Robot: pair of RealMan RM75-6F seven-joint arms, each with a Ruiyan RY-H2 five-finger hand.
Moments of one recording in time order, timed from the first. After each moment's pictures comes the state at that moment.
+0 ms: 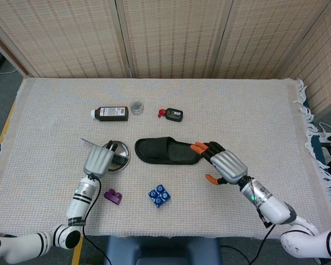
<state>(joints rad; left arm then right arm) -0.68 -1.67 -0.16 -1.36 1.16 1.19 0.78 0.66 -1.15 0.08 -1.75 -1.40 0.91 0.02</state>
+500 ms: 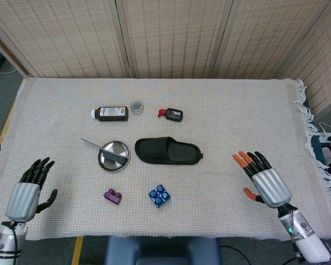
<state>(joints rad) -0.21 -1.26 0.09 -1.59 1.50 1.66 0.08 0.32 -1.14 -0.08 -1.68 -1.57 1.37 -0.15</state>
